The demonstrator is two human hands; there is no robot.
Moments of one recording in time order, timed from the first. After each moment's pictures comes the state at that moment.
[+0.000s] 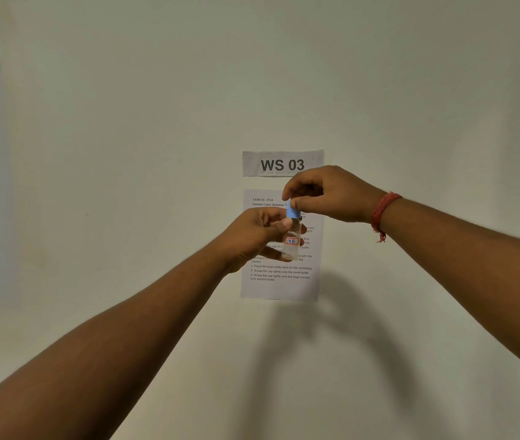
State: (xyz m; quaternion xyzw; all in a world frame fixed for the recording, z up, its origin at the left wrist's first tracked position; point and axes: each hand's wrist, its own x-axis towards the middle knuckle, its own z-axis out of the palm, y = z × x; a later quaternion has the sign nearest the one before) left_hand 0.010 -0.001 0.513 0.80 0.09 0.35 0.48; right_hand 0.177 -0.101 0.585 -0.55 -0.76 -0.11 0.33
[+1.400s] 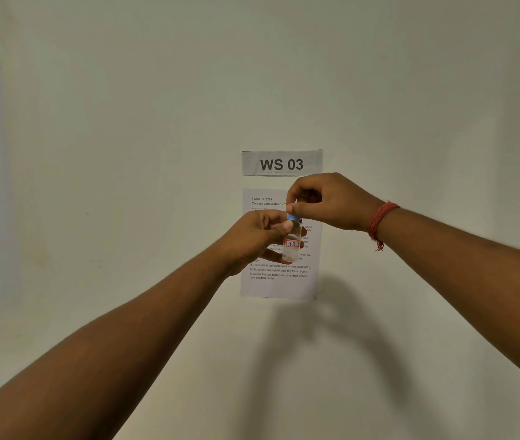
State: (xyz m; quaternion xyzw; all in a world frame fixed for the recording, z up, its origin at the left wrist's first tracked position) left_hand 0.010 -0.006 0.508 0.80 0.09 0.35 0.48; right_hand 0.176 -0.103 0.572 -0.54 -0.75 -0.12 0.35
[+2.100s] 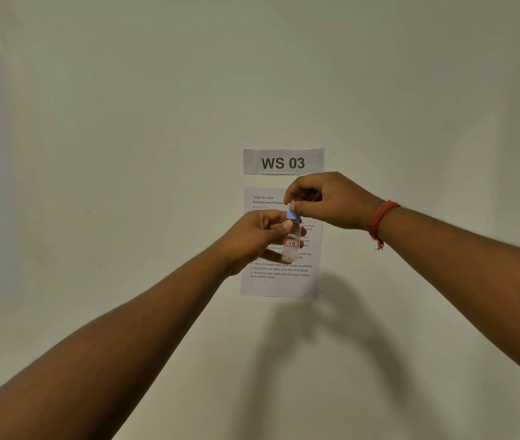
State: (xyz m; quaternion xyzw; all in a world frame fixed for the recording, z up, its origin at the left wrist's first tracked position) left_hand 0.010 -0.005 0.506 0.80 0.11 0.35 0.48; right_hand 0.174 -0.102 0.572 -0.55 -0.75 -0.12 0.35
